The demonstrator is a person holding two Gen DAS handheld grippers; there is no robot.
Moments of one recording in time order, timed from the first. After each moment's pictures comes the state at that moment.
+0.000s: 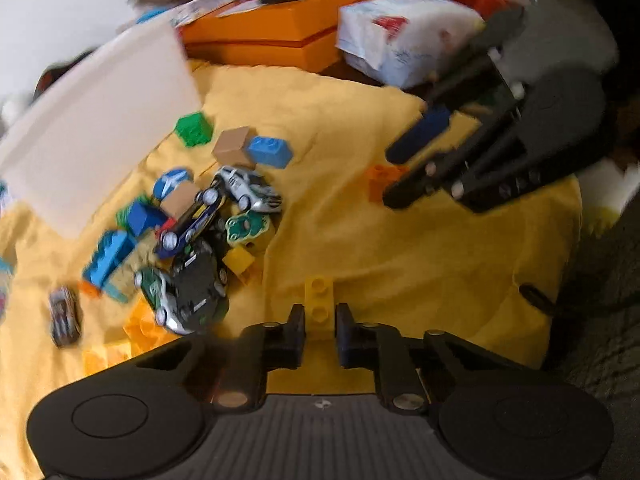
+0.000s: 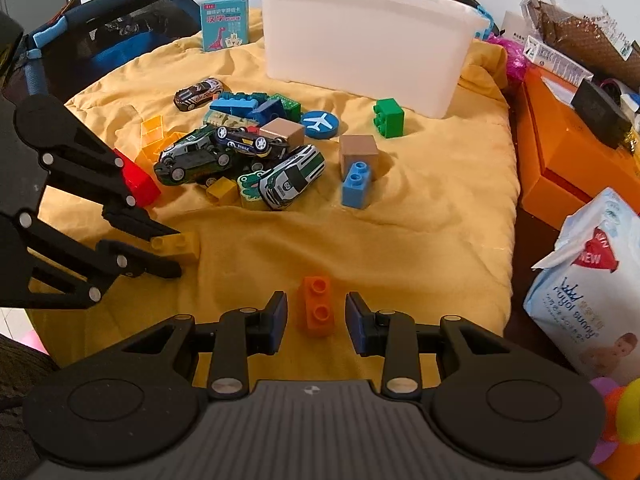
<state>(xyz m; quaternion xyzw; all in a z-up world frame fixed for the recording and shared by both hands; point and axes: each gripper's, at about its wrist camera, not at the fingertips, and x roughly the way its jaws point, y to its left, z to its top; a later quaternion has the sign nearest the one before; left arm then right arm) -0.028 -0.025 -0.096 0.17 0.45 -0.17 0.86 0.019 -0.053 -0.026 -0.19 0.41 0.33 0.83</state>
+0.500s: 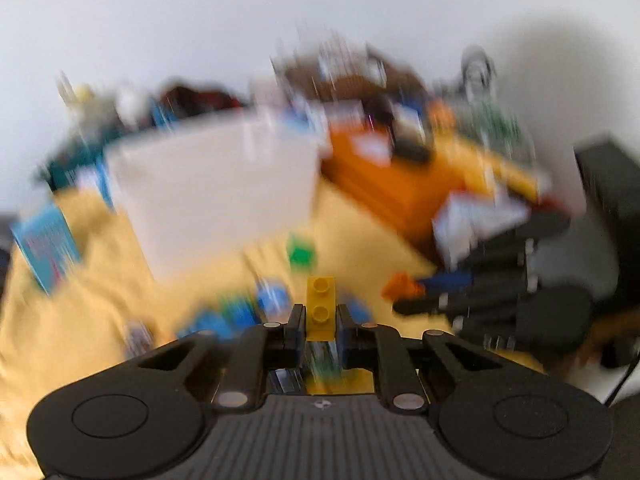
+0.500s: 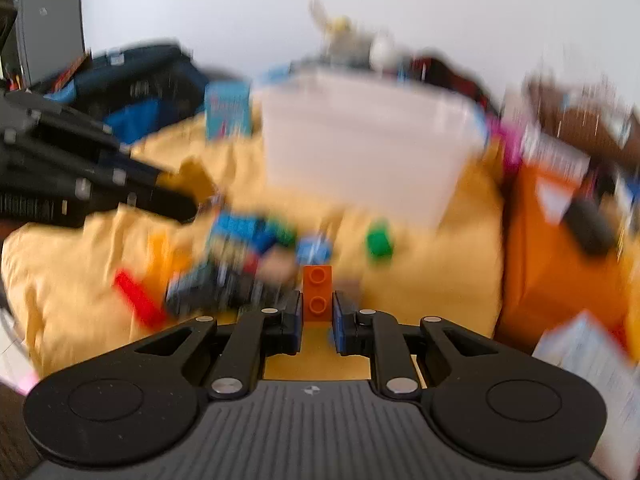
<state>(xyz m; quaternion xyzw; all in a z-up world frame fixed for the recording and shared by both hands) -0.013 0.030 0.021 -0.01 0.32 -0.07 0.95 0.049 -0.034 0.054 -0.17 0.31 0.36 0.86</state>
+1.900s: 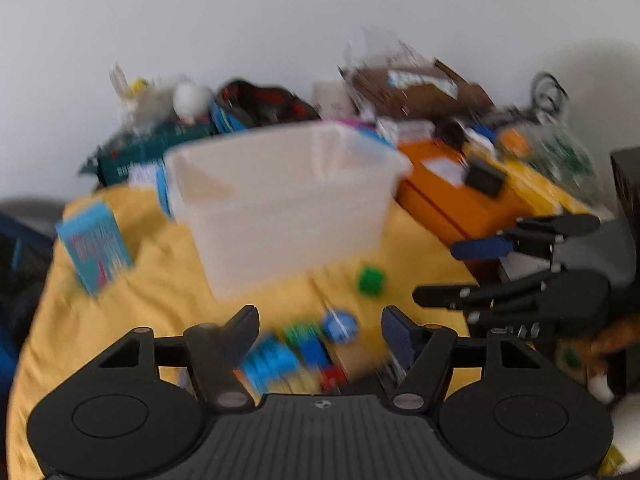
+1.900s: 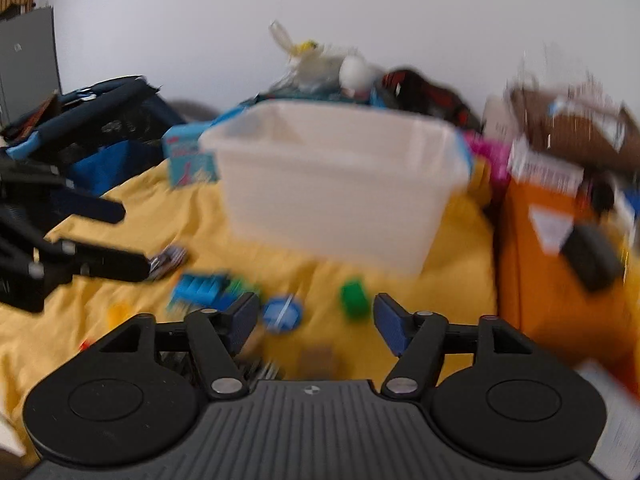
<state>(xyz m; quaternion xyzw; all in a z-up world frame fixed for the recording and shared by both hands) 0.015 0.051 0.009 -0.02 0.35 0.00 0.94 0.086 -0.025 0.040 -0.12 0.32 0.34 0.88</state>
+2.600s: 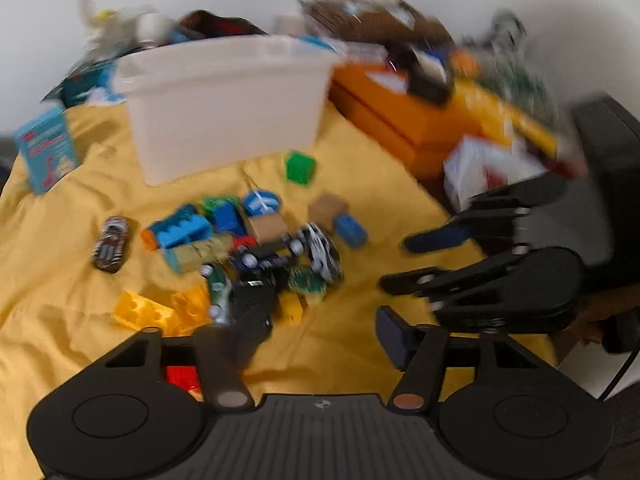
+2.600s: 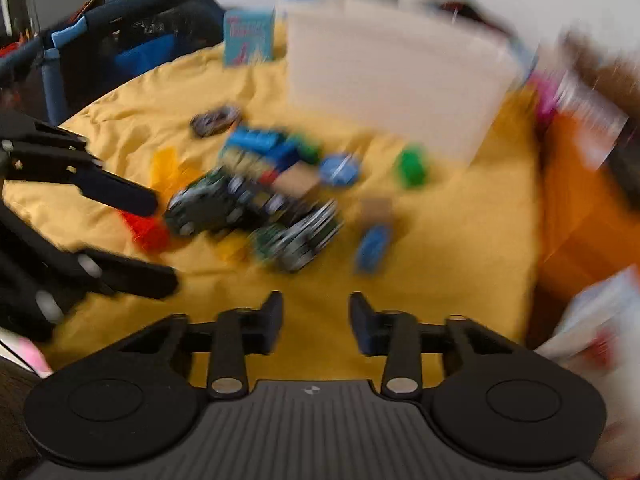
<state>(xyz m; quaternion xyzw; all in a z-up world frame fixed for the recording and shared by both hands) -0.023 -0.001 -0.052 -0.03 0.41 -0.05 0.91 0.044 -0.028 -0.013 -0.19 0.41 0.38 0.81</state>
